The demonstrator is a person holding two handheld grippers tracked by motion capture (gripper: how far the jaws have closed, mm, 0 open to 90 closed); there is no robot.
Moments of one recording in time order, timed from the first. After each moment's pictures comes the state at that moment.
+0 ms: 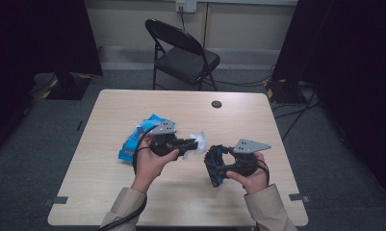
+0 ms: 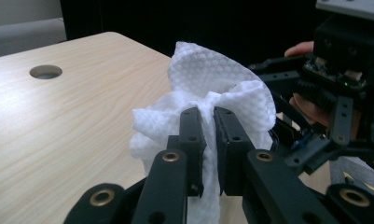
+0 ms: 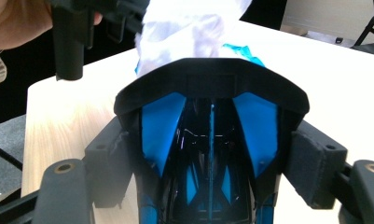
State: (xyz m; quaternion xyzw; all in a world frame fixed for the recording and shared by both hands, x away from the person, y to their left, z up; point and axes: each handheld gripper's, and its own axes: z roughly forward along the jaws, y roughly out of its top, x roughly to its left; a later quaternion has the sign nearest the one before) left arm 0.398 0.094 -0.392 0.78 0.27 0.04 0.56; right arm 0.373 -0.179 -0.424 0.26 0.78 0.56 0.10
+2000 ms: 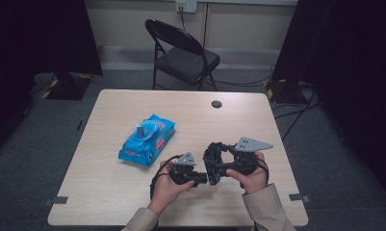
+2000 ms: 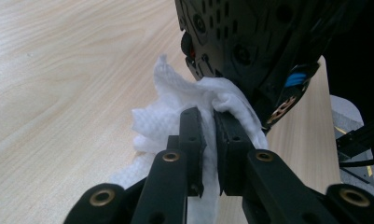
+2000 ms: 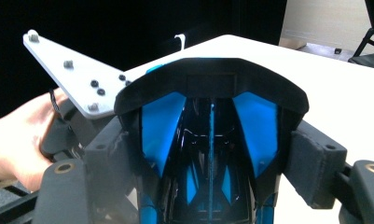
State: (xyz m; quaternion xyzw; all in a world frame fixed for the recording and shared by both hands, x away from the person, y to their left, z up) left arm 0.368 0.046 -0.484 0.84 0.25 -0.03 0.49; right arm 0.371 -0.176 -0.416 0.27 0.76 0.58 0.10
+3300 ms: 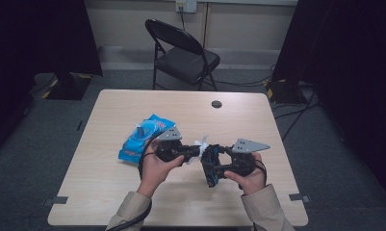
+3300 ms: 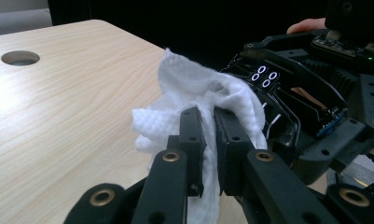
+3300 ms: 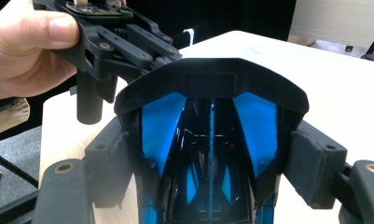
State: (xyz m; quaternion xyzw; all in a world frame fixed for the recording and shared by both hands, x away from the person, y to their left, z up) left arm 0.395 0.078 -0.411 0.78 0.27 0.02 0.56; right arm 0.370 -0.170 -0.420 0.26 0.77 0.58 0.09
